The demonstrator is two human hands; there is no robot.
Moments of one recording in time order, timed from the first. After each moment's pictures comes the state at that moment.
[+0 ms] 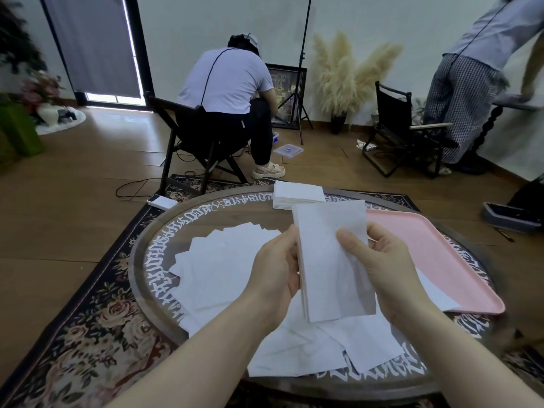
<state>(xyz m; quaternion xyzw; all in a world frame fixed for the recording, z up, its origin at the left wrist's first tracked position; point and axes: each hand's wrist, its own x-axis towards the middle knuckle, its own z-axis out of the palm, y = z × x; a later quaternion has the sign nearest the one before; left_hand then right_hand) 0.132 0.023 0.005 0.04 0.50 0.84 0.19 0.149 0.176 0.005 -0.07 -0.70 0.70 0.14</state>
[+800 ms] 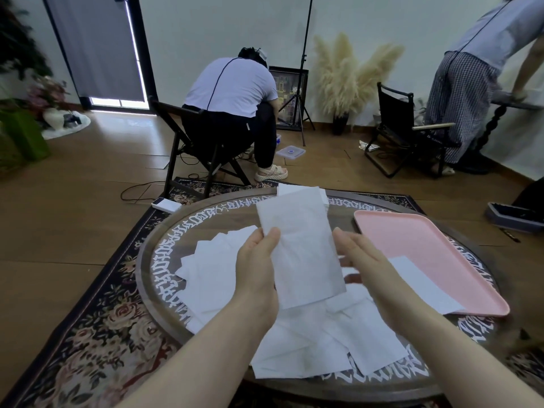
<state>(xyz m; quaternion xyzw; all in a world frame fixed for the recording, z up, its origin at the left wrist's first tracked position) 0.121 0.012 0.001 -0.07 0.45 0.89 0.07 0.152 0.168 0.009 -0.08 -0.77 0.63 0.00</state>
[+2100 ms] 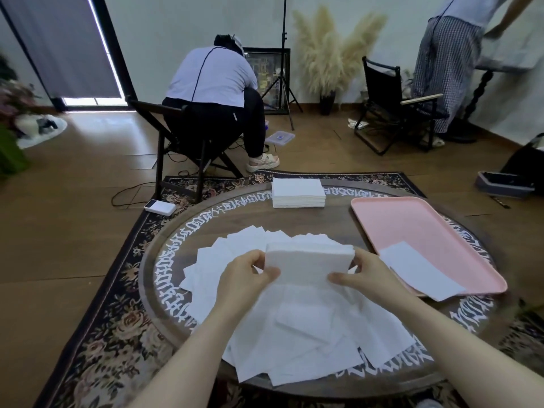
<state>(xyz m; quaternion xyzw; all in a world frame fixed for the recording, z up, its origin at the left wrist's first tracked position) 0.068 -0.039 -0.062 0.08 0.86 0.51 0.03 0.121 0.198 -0.036 -0.11 -0.88 0.46 -0.01</state>
